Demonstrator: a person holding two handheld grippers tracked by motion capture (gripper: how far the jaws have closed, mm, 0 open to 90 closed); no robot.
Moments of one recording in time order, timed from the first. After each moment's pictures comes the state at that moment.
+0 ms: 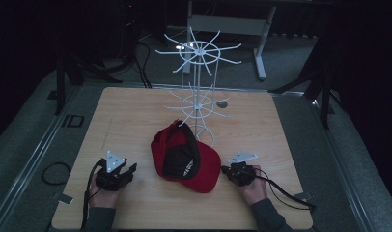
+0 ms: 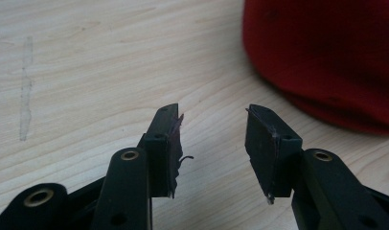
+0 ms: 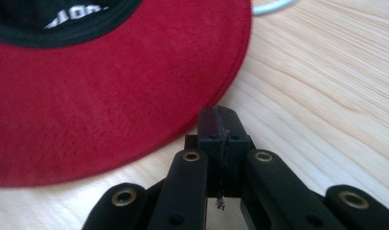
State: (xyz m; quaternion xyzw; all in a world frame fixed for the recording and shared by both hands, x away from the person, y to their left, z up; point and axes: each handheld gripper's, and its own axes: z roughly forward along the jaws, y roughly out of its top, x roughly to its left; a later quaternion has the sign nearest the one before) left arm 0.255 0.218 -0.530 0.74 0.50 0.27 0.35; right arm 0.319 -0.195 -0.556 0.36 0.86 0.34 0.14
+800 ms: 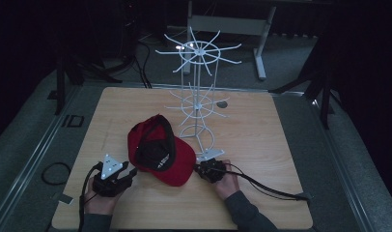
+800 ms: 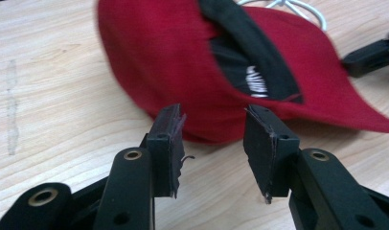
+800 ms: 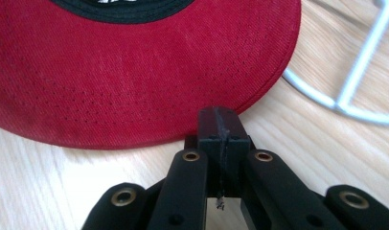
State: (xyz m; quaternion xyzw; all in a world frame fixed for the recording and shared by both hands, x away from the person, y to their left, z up) left arm 0.233 0.214 -0.511 0.76 0.47 0.25 0.38; right arm 0.330 -0.107 -0.559 0.29 0.88 0.36 0.12
